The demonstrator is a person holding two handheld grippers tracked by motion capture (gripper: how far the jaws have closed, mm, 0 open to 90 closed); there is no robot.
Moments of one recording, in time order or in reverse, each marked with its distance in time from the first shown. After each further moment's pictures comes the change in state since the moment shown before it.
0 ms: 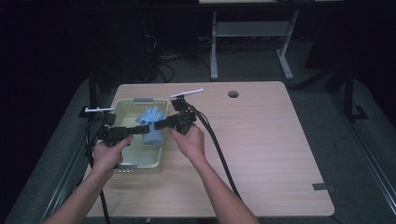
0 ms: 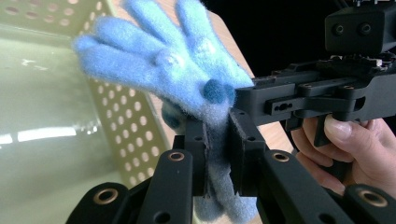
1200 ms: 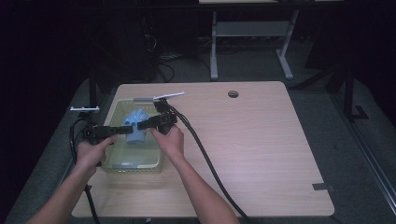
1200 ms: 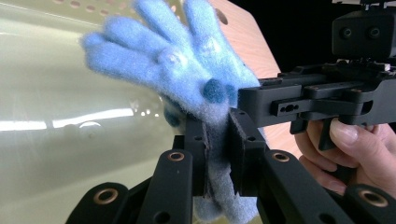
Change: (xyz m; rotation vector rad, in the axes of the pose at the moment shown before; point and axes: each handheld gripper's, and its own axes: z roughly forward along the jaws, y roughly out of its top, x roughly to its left) left arm 0.049 0.010 -0.029 0.040 0.071 -0.046; right arm 0.001 0.010 0.065 0.000 0.060 0.052
